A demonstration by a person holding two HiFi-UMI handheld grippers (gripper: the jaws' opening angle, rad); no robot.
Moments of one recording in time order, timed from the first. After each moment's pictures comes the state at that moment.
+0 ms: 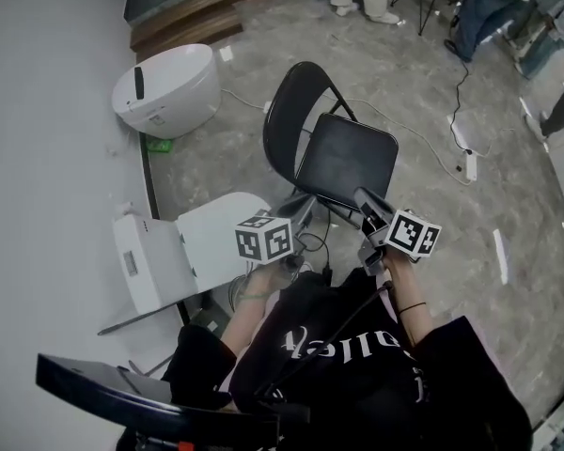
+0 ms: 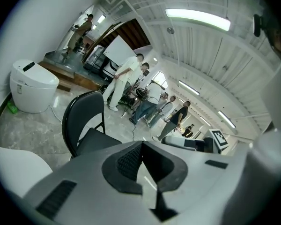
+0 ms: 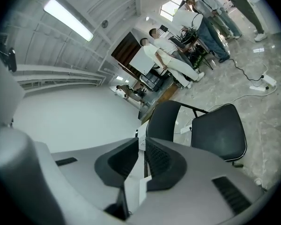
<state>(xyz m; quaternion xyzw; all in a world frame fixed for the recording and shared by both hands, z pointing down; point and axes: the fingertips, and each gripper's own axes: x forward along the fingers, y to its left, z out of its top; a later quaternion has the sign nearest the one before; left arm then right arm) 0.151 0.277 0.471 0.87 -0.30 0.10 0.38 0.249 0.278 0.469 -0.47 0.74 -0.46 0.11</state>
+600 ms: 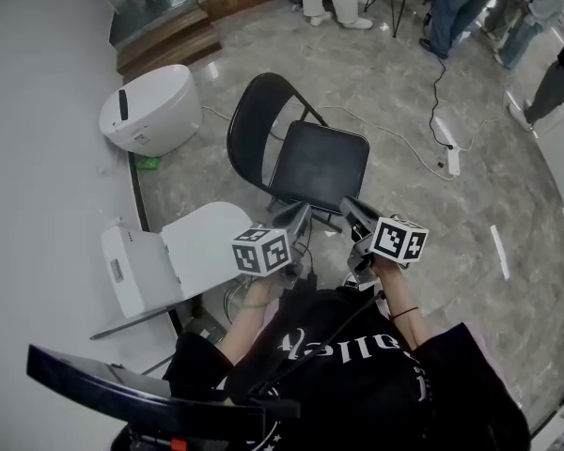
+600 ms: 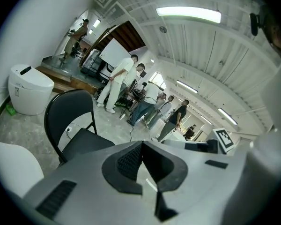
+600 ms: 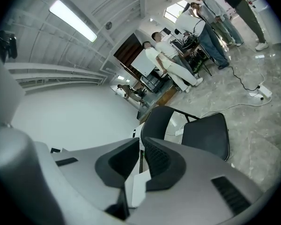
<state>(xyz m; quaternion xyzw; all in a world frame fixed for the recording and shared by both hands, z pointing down) 0.240 0.331 0.452 0.88 -0.31 0.09 0.36 0.324 0.339 0.460 -0.49 0.74 -0.44 0.09</state>
